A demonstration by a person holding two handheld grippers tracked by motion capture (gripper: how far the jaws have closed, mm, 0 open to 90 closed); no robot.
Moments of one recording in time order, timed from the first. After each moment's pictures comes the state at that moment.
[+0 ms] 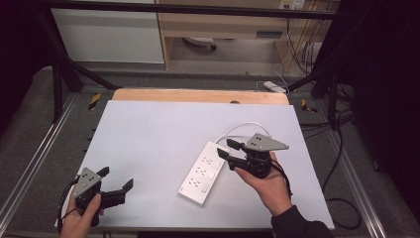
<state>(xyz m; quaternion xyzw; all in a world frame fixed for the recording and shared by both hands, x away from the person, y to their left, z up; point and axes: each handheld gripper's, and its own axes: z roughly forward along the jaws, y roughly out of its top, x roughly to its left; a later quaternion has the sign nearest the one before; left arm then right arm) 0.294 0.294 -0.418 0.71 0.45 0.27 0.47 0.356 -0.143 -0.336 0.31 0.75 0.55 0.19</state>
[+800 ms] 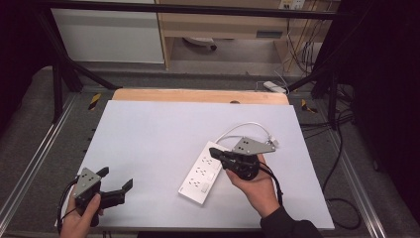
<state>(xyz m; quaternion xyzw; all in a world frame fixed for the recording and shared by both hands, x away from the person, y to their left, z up) 0.293 0.294 -0.418 0.71 0.45 0.27 0.47 0.354 -0.119 -0.347 0.28 0.77 0.55 0.16</state>
